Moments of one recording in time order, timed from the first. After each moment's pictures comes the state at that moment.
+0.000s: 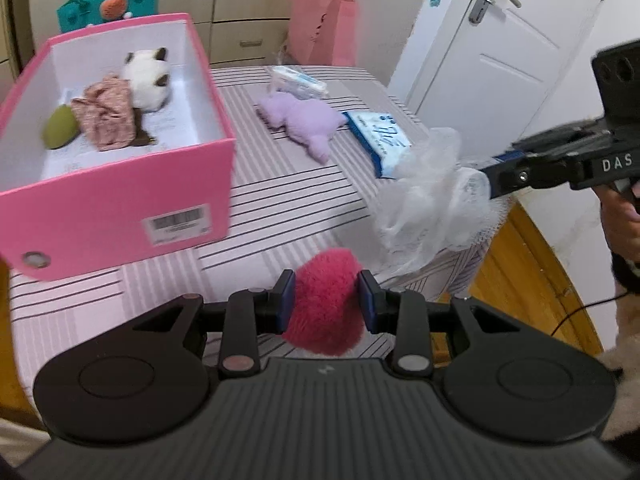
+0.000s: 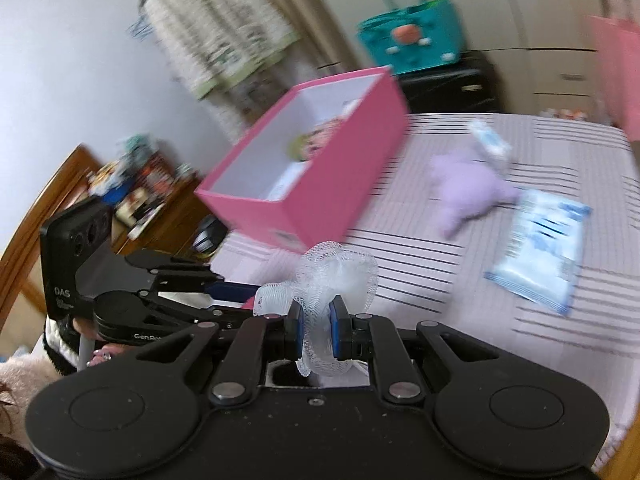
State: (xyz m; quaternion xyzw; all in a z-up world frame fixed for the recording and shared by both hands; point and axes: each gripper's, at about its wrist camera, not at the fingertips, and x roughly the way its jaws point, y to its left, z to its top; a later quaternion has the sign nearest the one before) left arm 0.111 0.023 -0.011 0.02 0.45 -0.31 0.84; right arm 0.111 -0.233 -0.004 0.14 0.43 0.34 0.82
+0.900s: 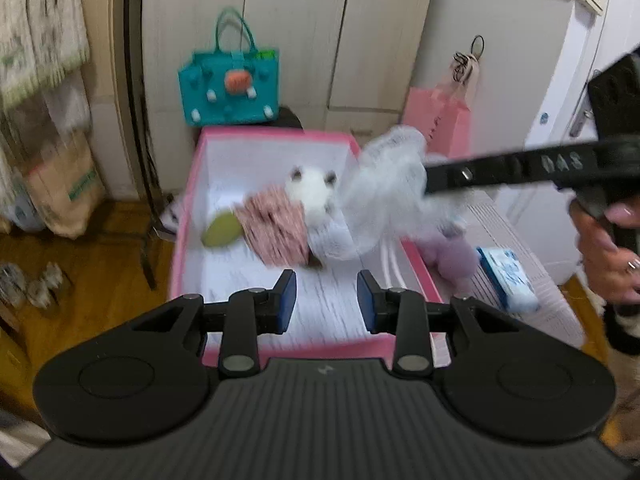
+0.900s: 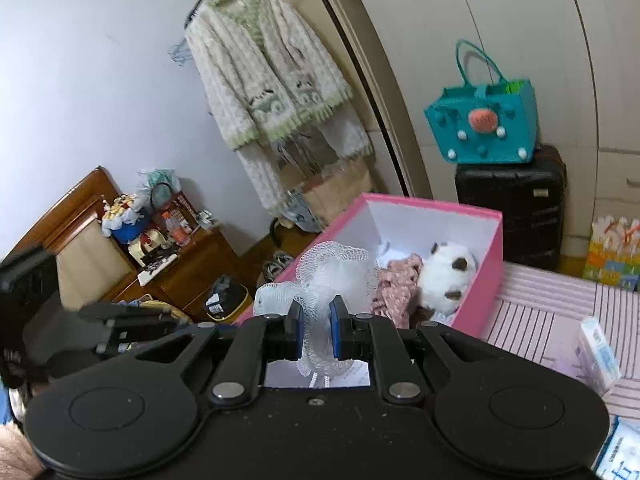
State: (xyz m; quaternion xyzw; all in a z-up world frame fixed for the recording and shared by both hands) left arm 0.185 0.113 0.044 -0.03 0.37 -0.19 0.91; right arm 0.251 -0.118 0.056 0.12 0.35 0.37 0.85
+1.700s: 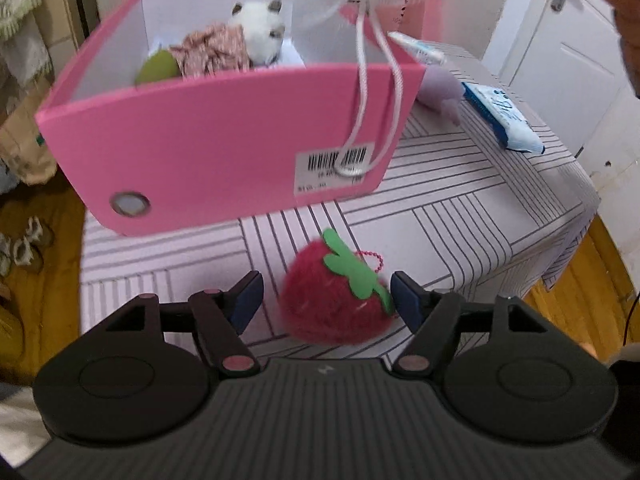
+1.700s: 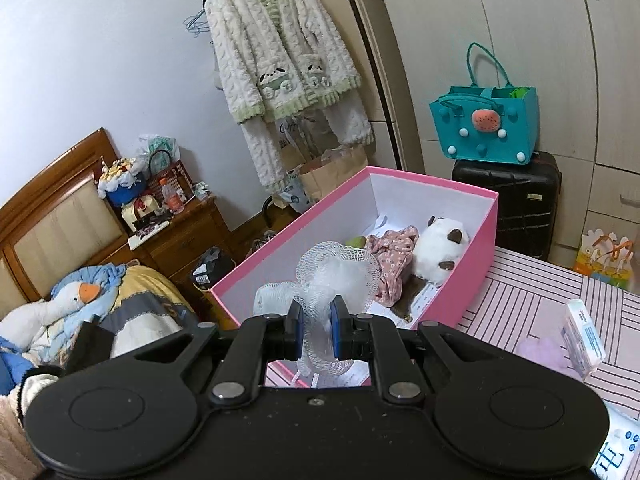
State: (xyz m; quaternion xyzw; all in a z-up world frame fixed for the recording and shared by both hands) left arm 0.139 0.075 -0.070 0.04 0.47 -0.21 0.86; right arm 0.210 -0.117 0.050 0.05 0.34 0.37 0.86
